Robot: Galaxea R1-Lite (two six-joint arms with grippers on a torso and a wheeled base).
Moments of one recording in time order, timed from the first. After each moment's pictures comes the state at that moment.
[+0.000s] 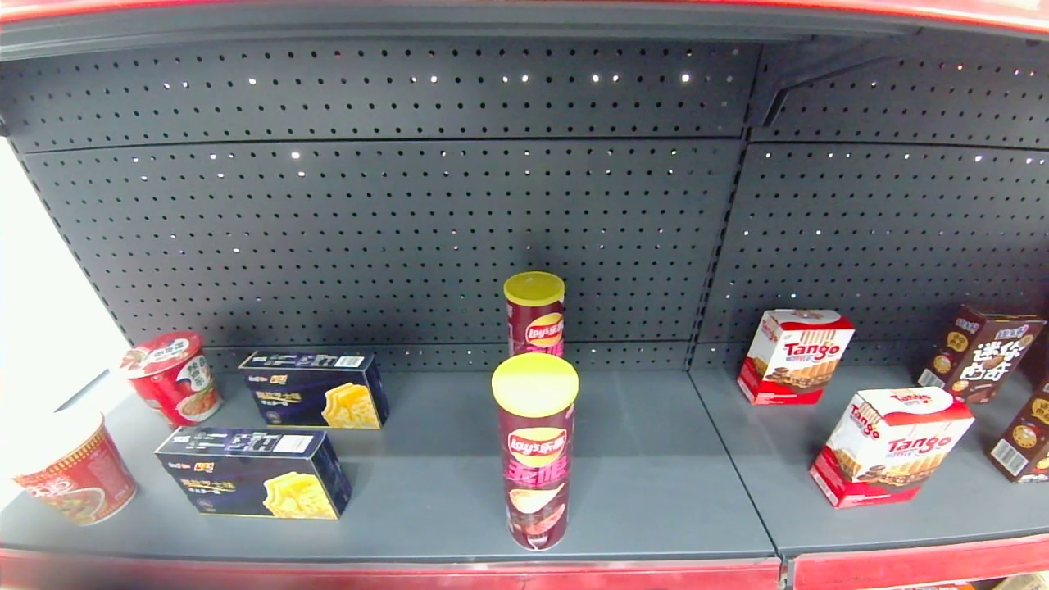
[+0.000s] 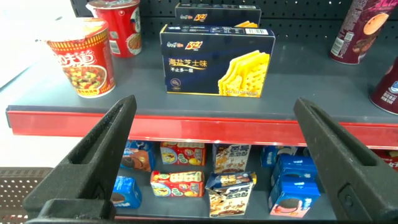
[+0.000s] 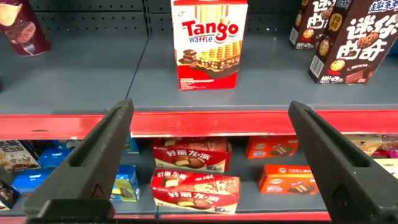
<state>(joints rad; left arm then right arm) 0.00 0.01 0.00 0.00 0.05 -0.04 -0.01 0.00 0.00 0.01 0.00 -0.01</state>
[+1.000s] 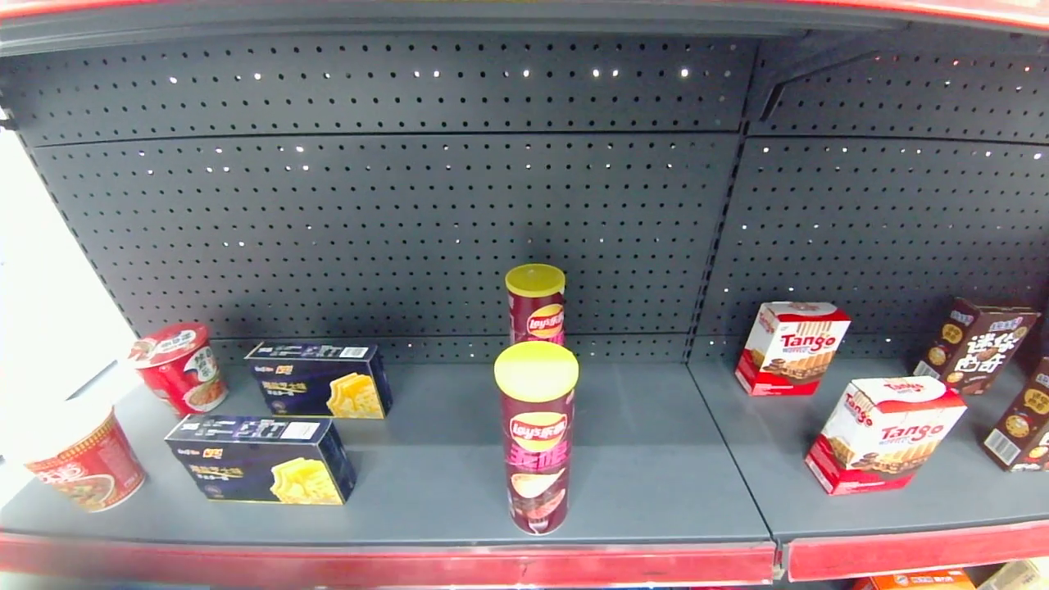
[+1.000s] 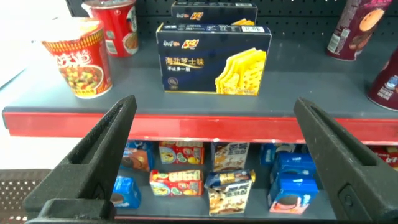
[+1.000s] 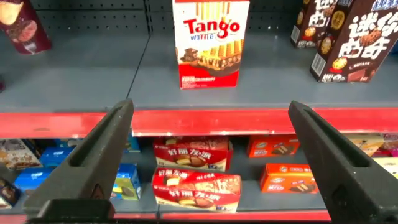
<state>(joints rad) 0.00 0.01 0.00 0.00 0.04 -0.04 -0.01 0.00 0.00 0.01 0.00 -0.01</state>
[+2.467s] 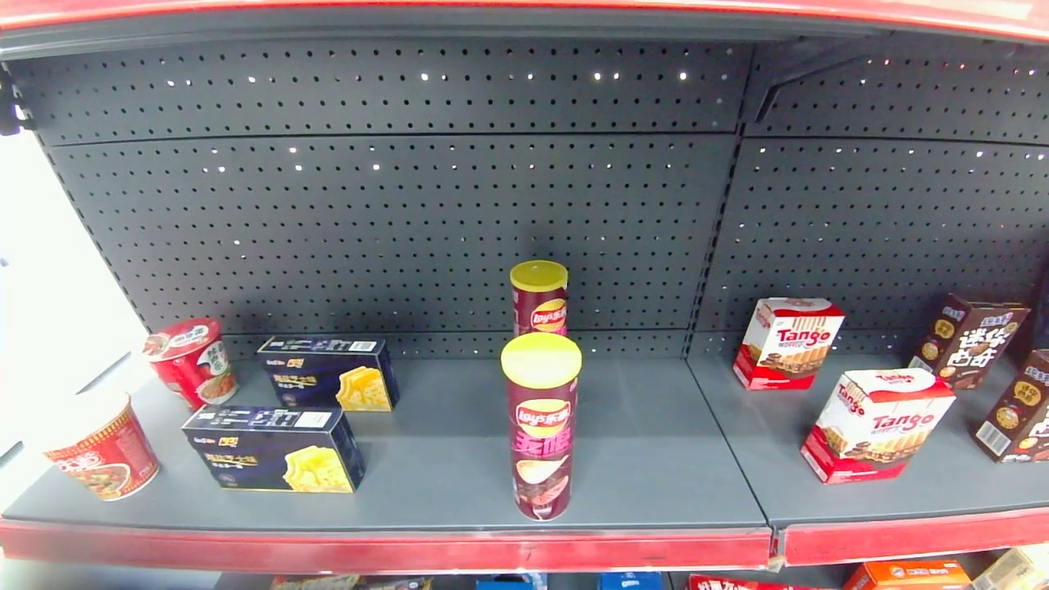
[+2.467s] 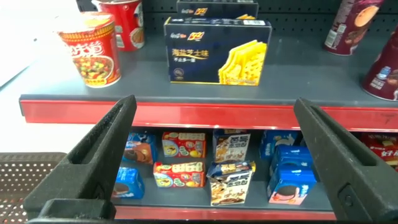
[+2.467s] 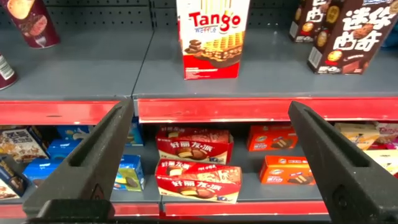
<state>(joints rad) 0.00 0.01 0.00 0.00 0.04 -0.03 -0.01 0.00 0.00 0.01 0.00 -0.01</state>
